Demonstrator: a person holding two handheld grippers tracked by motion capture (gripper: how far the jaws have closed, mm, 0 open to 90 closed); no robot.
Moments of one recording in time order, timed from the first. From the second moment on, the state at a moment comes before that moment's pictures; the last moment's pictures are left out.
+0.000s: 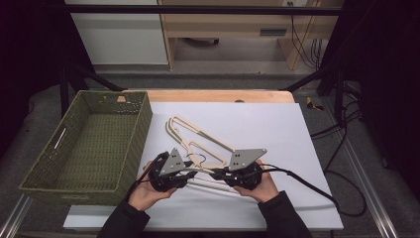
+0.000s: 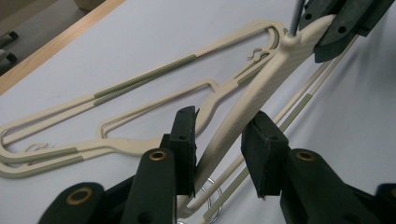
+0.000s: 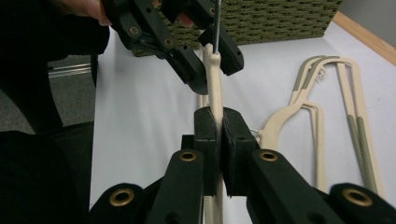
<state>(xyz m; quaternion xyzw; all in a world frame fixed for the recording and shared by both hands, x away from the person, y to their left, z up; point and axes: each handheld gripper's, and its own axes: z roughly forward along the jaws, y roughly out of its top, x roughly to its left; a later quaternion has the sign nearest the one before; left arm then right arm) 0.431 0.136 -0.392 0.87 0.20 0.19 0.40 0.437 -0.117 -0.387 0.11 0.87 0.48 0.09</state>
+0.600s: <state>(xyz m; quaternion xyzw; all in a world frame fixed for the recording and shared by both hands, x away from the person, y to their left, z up) 0.422 0.129 -0.388 0.88 0.20 0.13 0.41 0.439 -0.122 -0.385 0.16 0.85 0.47 0.17</state>
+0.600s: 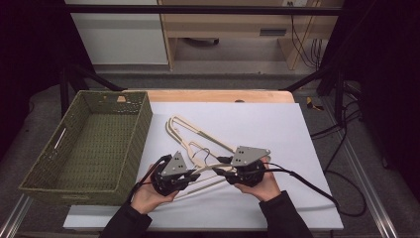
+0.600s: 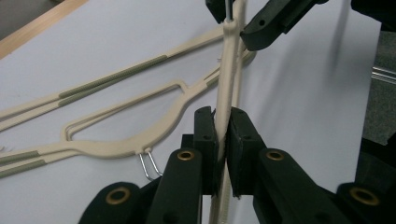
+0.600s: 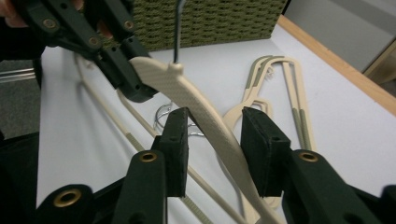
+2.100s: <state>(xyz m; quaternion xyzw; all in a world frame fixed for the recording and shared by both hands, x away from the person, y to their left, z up) 0.415 0.214 -0.274 0.79 0.29 0.22 0.49 0.427 -0.216 -0.382 0.34 0.75 0.52 0.22</state>
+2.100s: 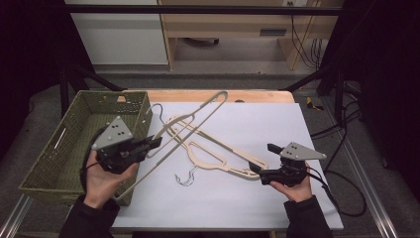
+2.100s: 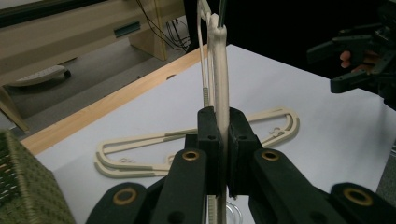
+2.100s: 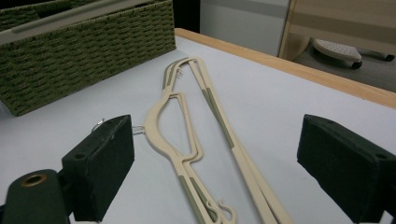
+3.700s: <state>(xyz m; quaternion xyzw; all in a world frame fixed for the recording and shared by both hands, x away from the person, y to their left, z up) 0.489 0.408 -0.301 0.76 0.42 0.25 0.42 0.429 -0.223 -0.388 0.36 0.75 0.51 0.22</state>
